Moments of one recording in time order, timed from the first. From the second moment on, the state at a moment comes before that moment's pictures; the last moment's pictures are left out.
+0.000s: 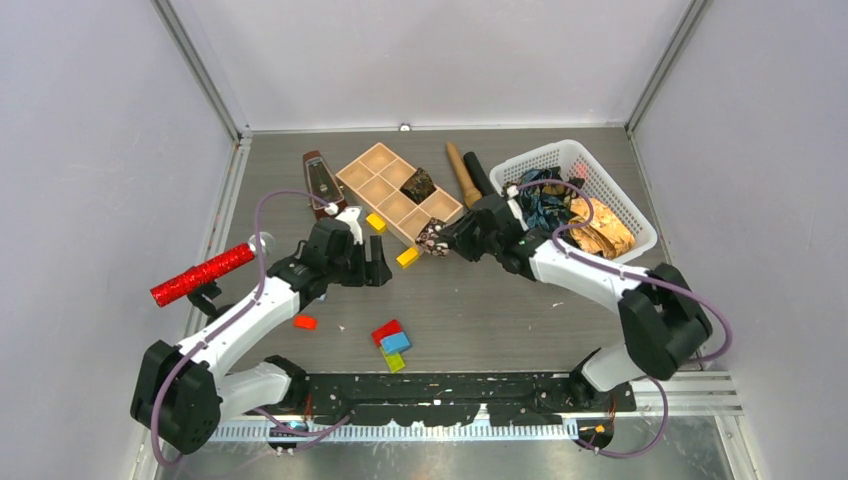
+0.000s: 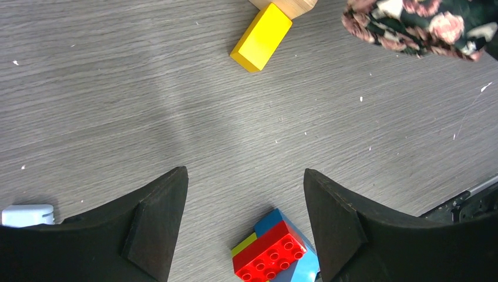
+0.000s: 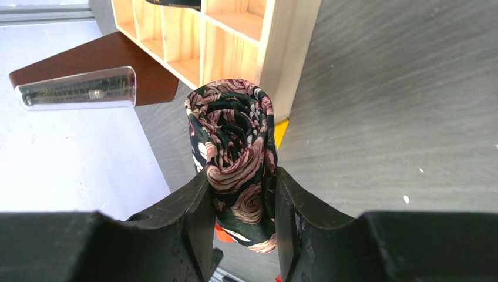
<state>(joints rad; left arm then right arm) -0.49 1.10 0.69 -0.35 0.11 -0.44 0.67 1.44 0.87 -0.09 0.10 1.34</state>
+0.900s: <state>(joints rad) -0.49 1.06 0.68 -0.36 0.09 -0.44 0.64 1.77 1.18 -0.15 0.10 1.30</state>
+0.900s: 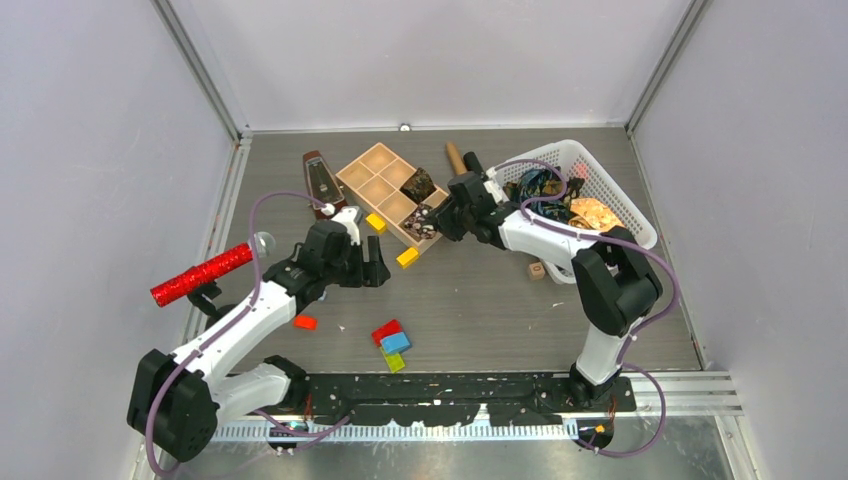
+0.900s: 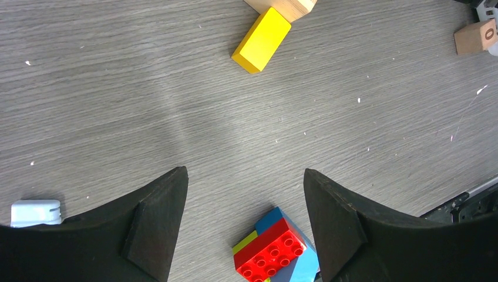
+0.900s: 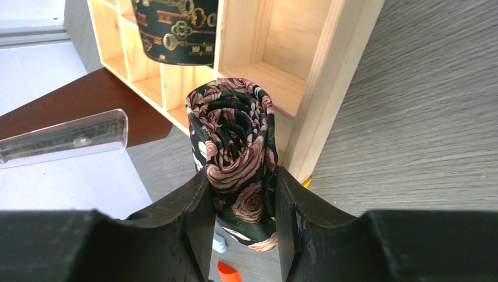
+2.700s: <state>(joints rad) -0.49 0.97 0.68 -0.39 0.08 -0.45 0.72 1.95 1.50 -0.52 0.29 1.52</state>
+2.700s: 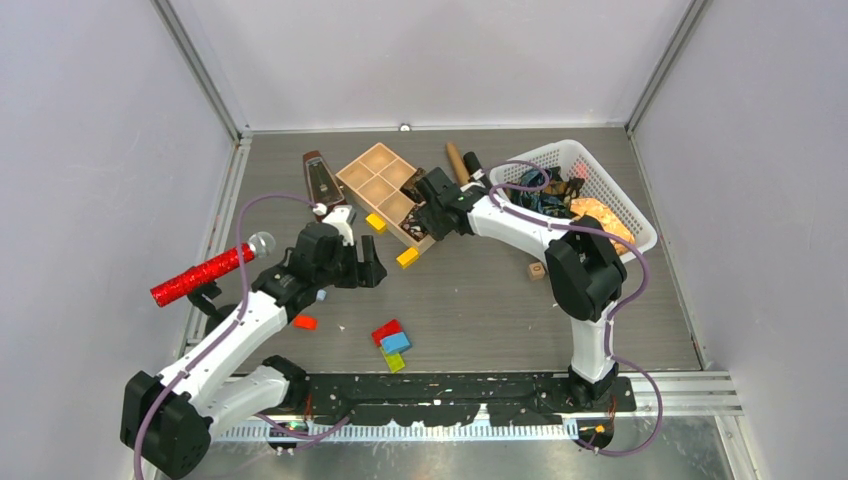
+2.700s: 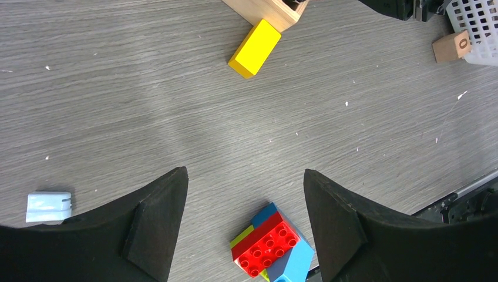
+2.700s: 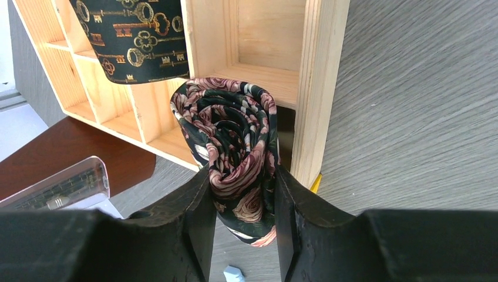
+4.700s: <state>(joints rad) -0.49 0.96 0.69 -0.42 0.08 -0.45 0.73 1.86 1.51 -0.64 0.43 1.43</state>
